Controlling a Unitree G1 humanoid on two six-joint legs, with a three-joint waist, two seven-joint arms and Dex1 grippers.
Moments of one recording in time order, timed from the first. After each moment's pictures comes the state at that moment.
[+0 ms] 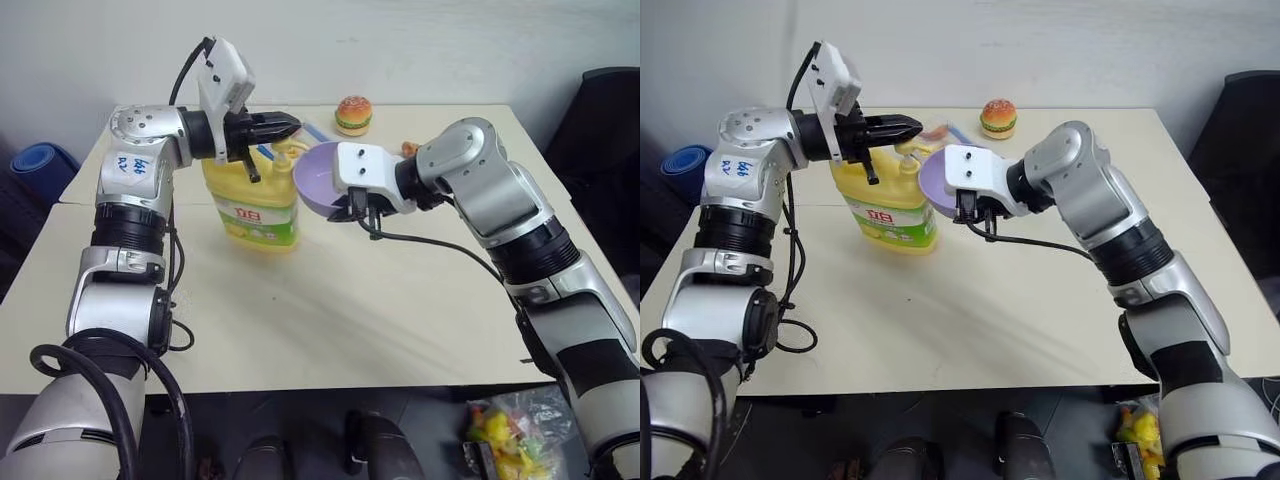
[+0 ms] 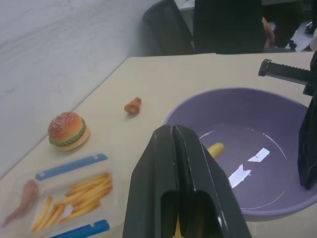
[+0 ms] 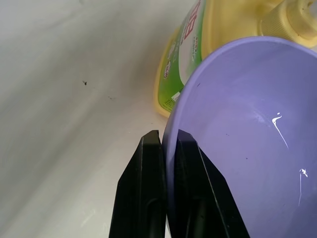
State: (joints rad) left arm -1.23 0.52 -0.01 0.66 -0.15 0.19 -1.04; right arm -1.22 -0.55 0.46 0.21 -0.02 0.50 1.27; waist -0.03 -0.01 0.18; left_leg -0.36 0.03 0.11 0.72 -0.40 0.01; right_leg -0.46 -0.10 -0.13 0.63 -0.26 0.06
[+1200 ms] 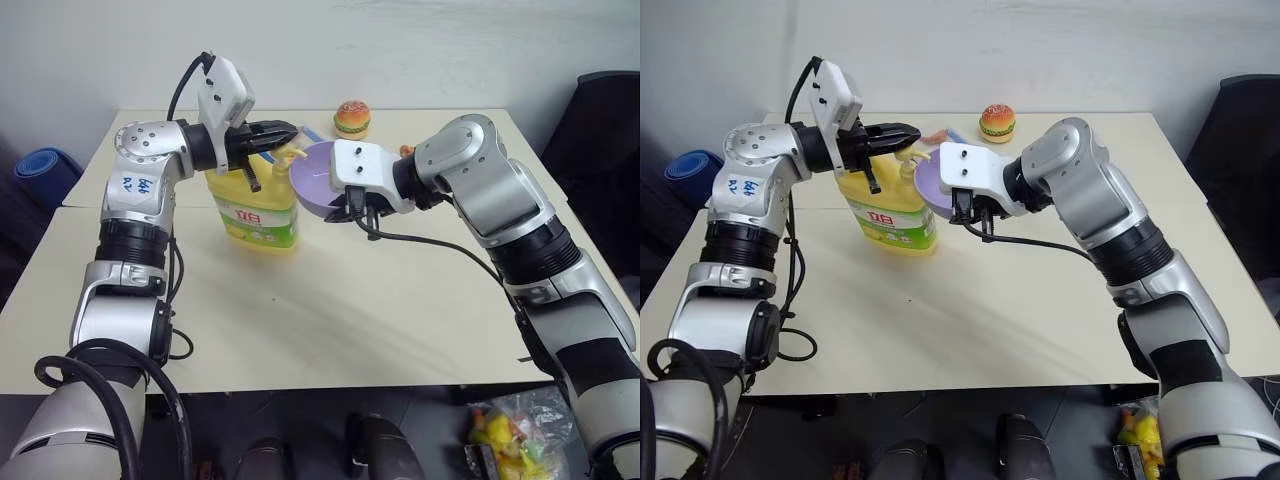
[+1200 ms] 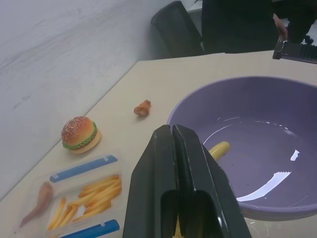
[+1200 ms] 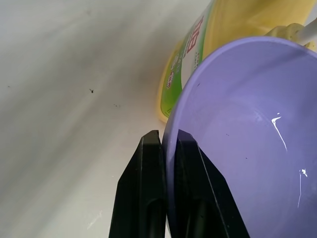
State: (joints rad) left arm -1.15 0.52 -0.01 0.65 -0.14 0.12 -0.99; right arm -1.22 -0.55 0.46 0.16 -0.01 0.55 1.28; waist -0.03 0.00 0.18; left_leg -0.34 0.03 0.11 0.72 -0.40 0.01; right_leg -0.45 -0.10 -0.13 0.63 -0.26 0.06
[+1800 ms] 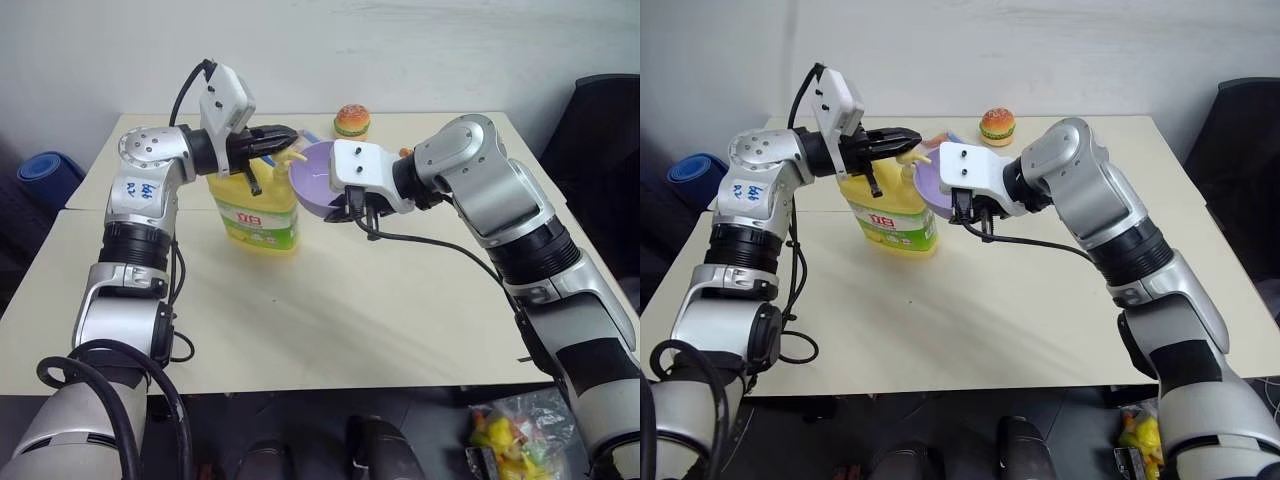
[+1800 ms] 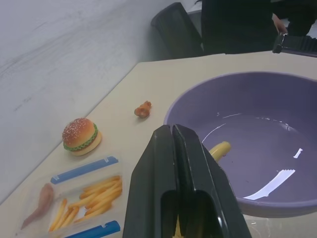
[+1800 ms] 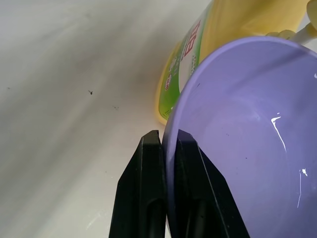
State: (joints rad) left arm -1.14 0.51 -0.01 0.67 -0.14 0.09 -0.99; right arm -1.22 -0.54 0.46 0.16 -0.01 0.55 1.28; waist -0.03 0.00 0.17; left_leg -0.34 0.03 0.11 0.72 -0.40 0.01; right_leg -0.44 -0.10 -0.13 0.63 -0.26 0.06
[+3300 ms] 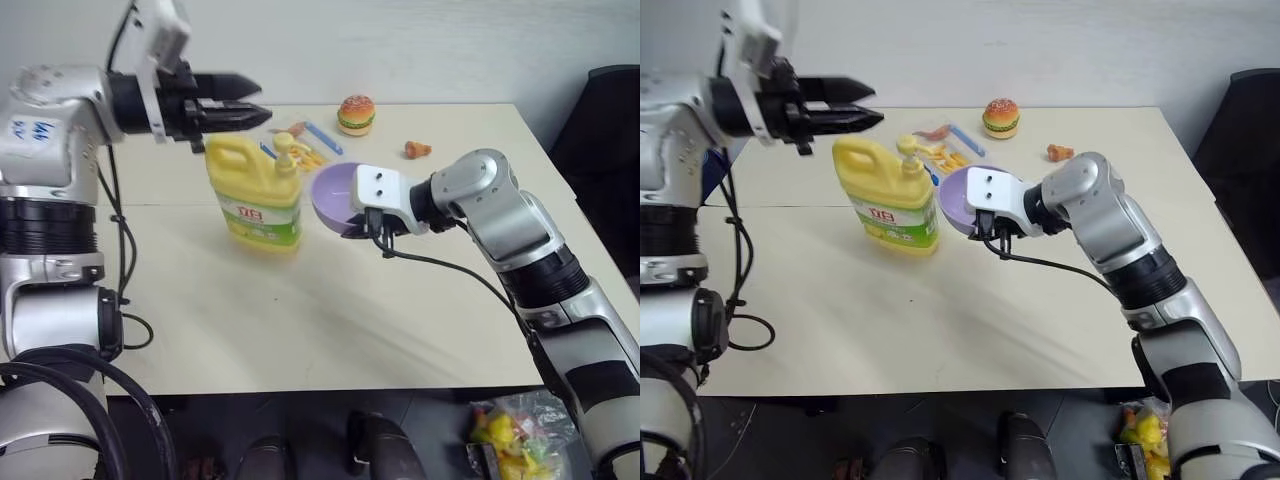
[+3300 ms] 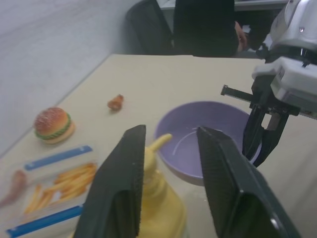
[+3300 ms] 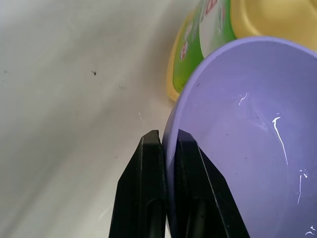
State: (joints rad) left arm -1.23 0.73 0.05 0.35 -0.30 0.55 -1.15; right arm -1.05 -0.61 0.41 0.09 0.00 0.54 1.25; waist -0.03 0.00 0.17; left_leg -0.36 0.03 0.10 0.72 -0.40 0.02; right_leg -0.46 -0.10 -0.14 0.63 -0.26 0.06
